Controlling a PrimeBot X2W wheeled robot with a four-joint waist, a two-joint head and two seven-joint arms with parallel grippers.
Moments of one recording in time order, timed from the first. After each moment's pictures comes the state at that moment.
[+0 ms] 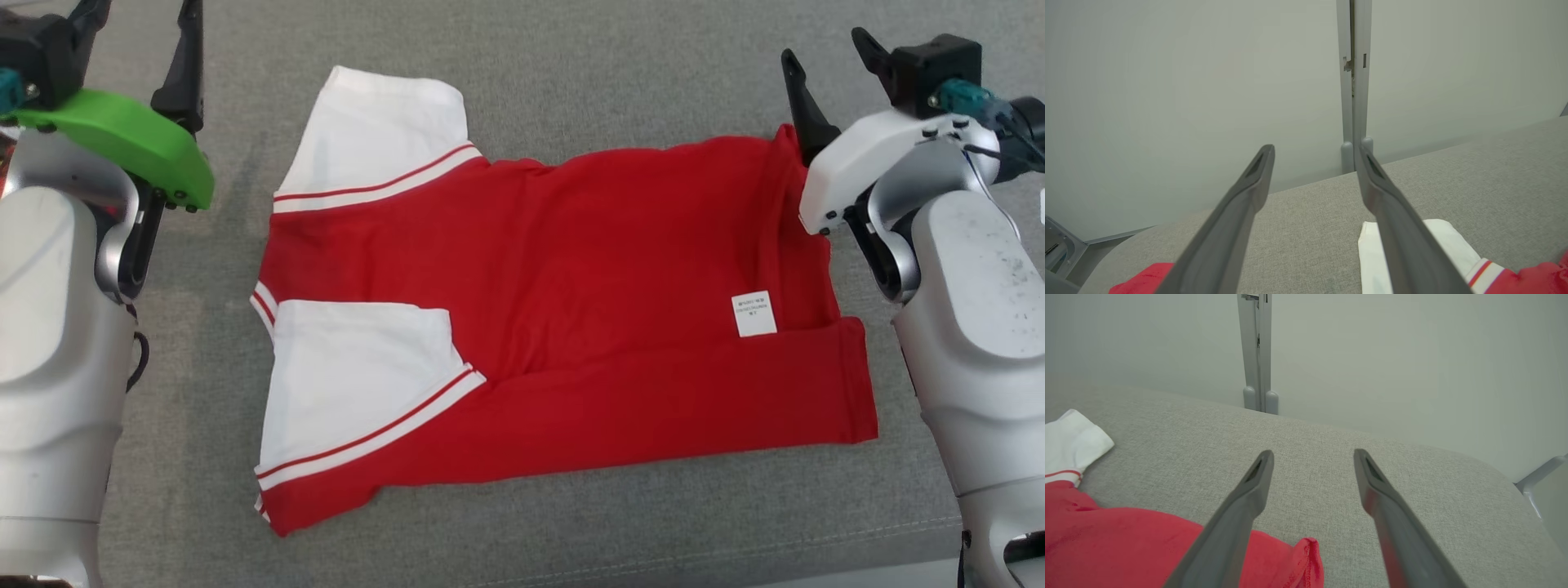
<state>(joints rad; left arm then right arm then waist) -0.88 0.33 -0.26 0.55 -0.36 -0.13 -0.06 -0.78 -0.21 0.12 0.52 0.09 0.13 0.04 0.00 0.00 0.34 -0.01</state>
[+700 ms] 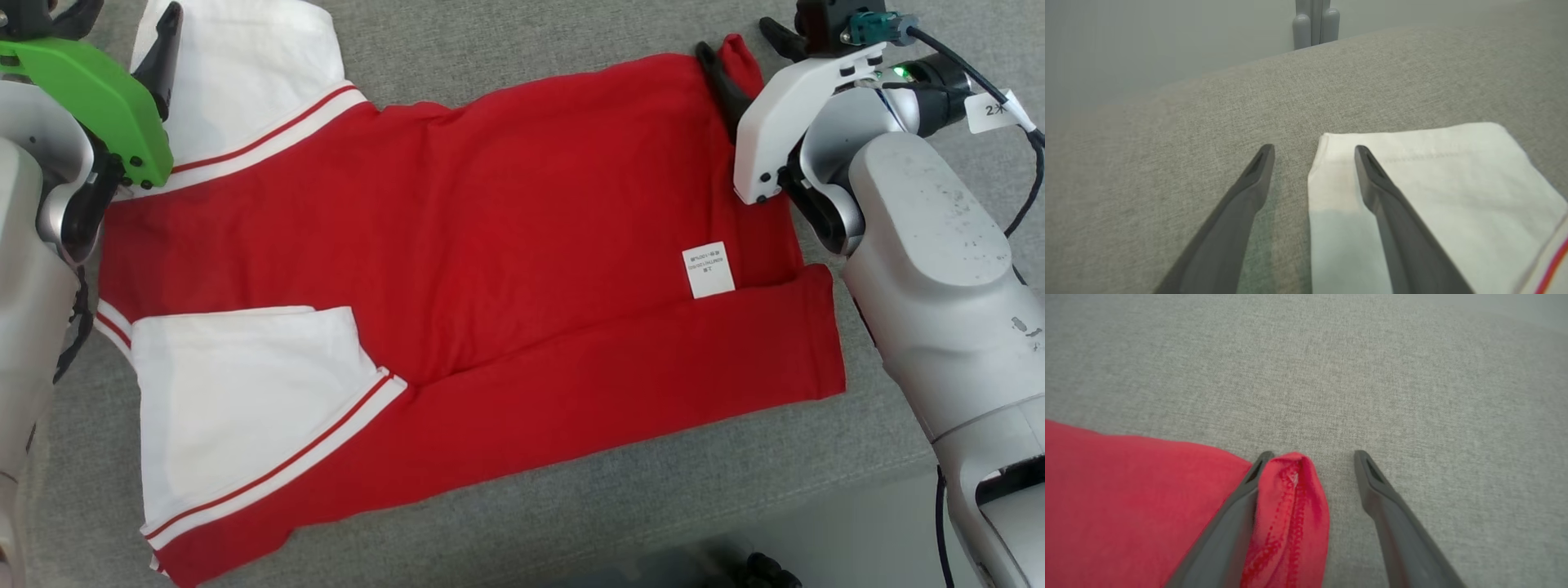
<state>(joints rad) -1.11 0.46 -0.63 0.82 -0.70 -0.13 0.06 -0.99 -0.19 0.34 0.76 0.28 0.13 0.15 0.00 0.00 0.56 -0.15</state>
